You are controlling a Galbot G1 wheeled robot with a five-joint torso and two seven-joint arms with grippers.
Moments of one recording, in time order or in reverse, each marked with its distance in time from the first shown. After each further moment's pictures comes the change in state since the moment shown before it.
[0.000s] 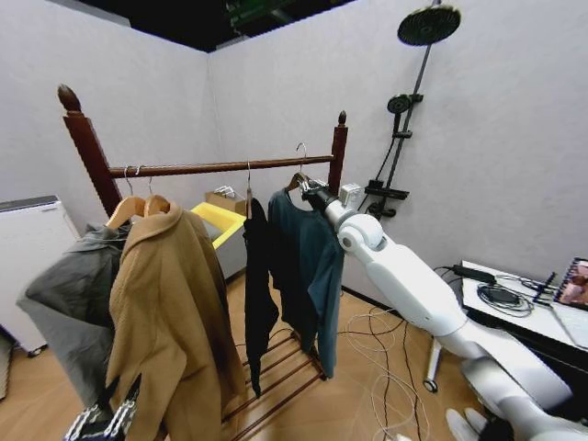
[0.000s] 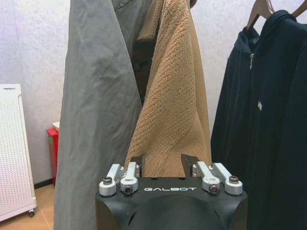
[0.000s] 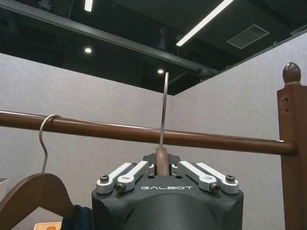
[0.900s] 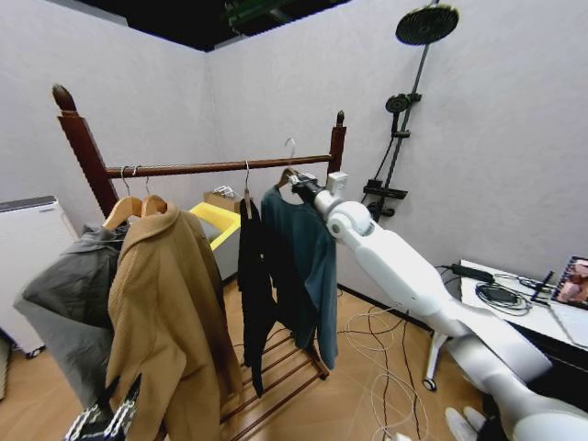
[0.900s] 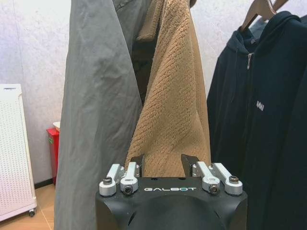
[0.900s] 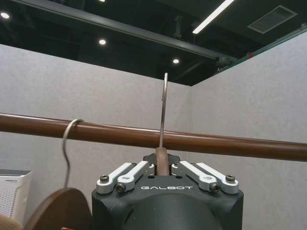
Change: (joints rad) left arm 0.000 0.000 0.000 0.000 0.000 0.000 0.000; right arm 0.153 0.125 -0.124 -0.144 0.052 -0.043 -0.009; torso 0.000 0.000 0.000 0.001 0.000
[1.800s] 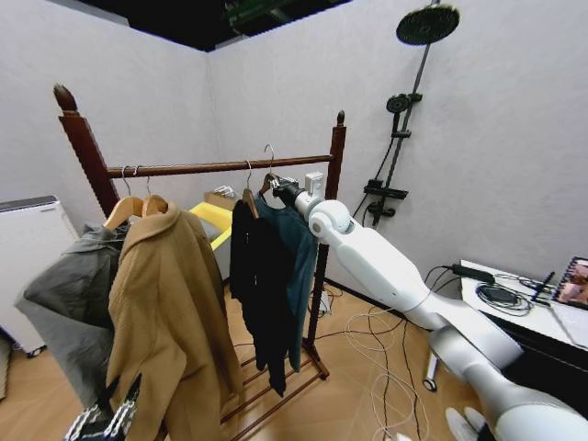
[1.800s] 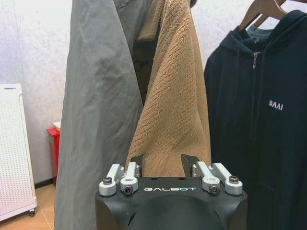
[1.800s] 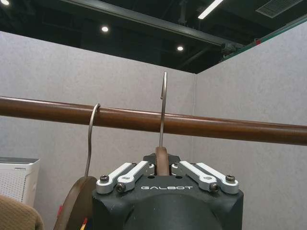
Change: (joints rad) left arm 0.000 0.000 0.000 0.000 0.000 0.000 0.000; right arm 0.001 0.033 -0.010 -0.002 -0.001 -0.051 0.021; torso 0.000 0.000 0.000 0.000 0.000
